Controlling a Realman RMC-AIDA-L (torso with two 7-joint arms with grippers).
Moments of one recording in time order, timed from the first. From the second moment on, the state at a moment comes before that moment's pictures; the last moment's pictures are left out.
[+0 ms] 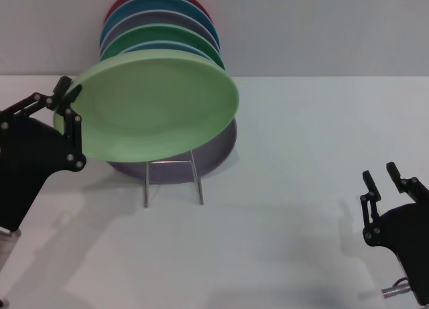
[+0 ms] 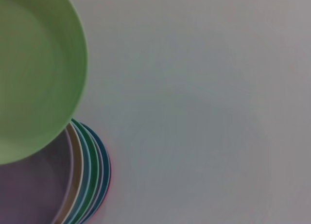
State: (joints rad) left arm -0.41 -2.07 -0.37 -0.12 2.18 1.85 0.50; right arm 0.15 2.09 0.09 0.54 -1.76 -1.57 -0.67
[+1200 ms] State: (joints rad) left arm -0.51 -2.06 -0.30 0.00 2.21 1.75 0.45; right arm 0.14 2.08 0.09 0.54 -1.74 -1.57 -0.68
